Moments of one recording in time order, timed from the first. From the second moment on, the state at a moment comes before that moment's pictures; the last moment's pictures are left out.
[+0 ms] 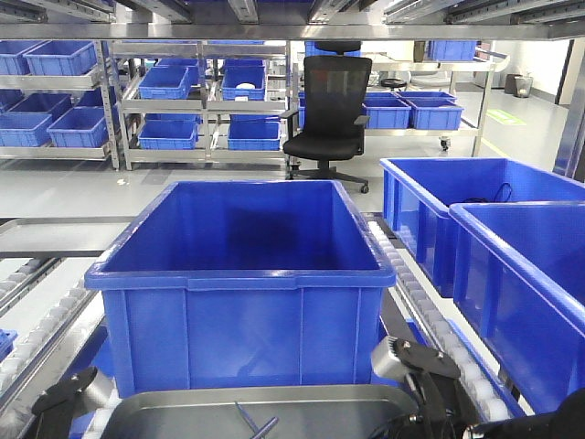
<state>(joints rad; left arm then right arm) -0.41 1.26 -0.70 -0.95 0.61 0.33 0.47 1.34 -0.80 0.91 0.54 -0.39</state>
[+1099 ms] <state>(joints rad) -0.41 1.19 -0.84 -0.90 0.83 0.35 0.48 1.00 -0.80 0.77 0.63 -0.39</state>
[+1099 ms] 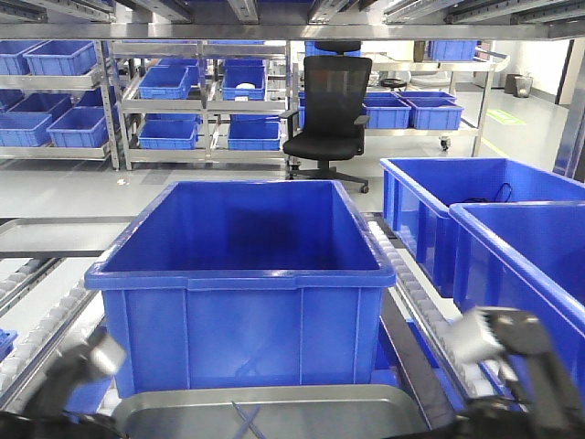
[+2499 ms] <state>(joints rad) -0.41 0.21 -0.27 -0.38 0.40 0.04 0.48 -0.01 -0.43 0.05 0.45 -0.03</state>
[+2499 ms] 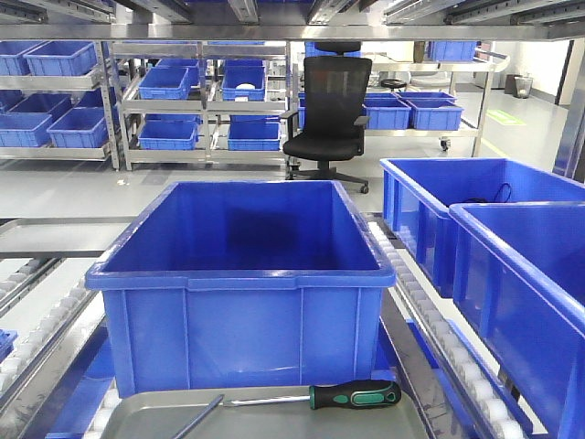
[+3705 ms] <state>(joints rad) -0.12 -0.01 0.03 -0.06 0.16 0.11 0.48 -0.01 -0.43 0.05 0.45 -0.03</state>
